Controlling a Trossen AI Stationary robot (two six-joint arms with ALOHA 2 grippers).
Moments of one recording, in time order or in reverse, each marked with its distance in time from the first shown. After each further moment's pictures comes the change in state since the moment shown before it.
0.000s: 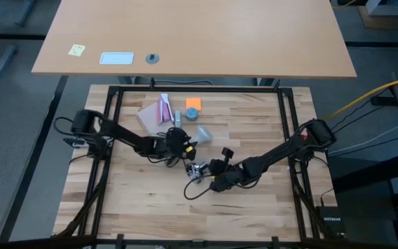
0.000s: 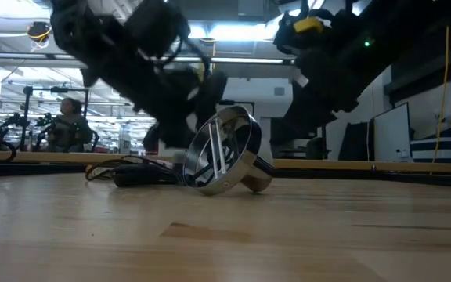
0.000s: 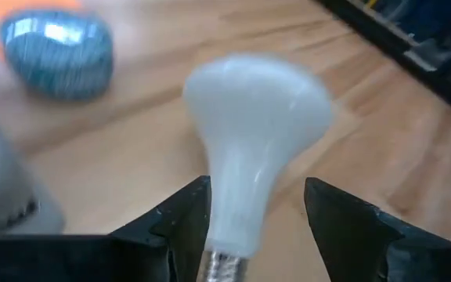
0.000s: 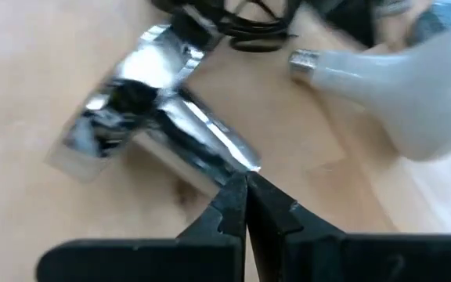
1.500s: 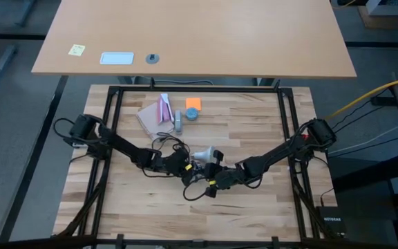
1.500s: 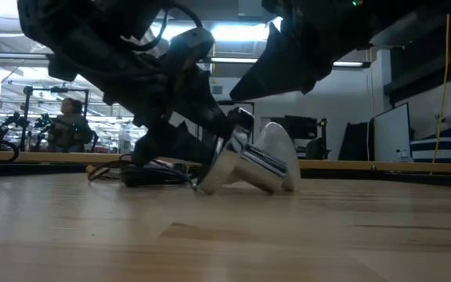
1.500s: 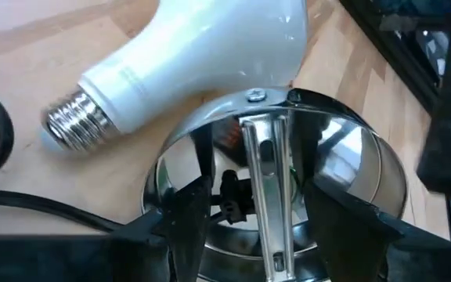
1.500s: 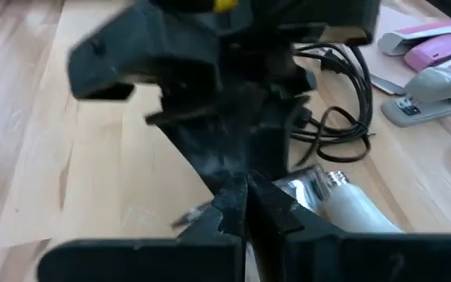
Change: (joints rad) left arm -0.187 0.020 0.006 0.033 0.302 -0.153; right arm -0.001 -0.012 0.000 0.321 -0.086 -0.178
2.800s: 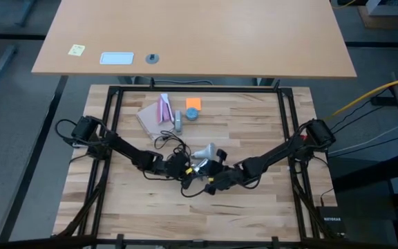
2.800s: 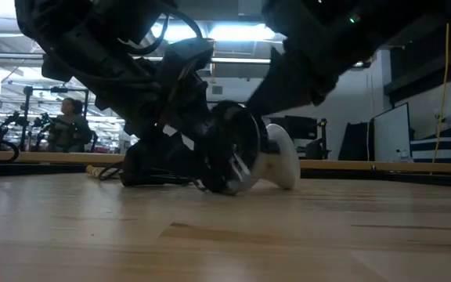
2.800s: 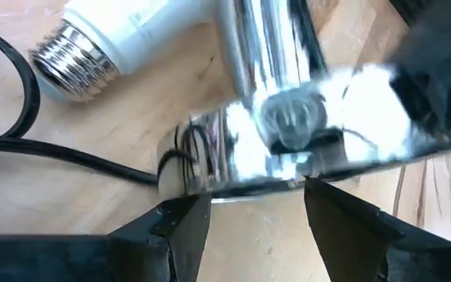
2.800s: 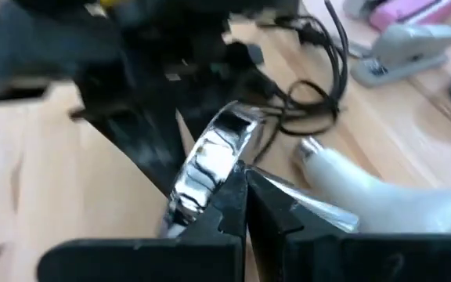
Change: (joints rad) left arm -0.025 0.032 0.029 -0.078 0.001 -0.028; right arm 0.001 0.019 0.000 -0.077 0.067 0.128
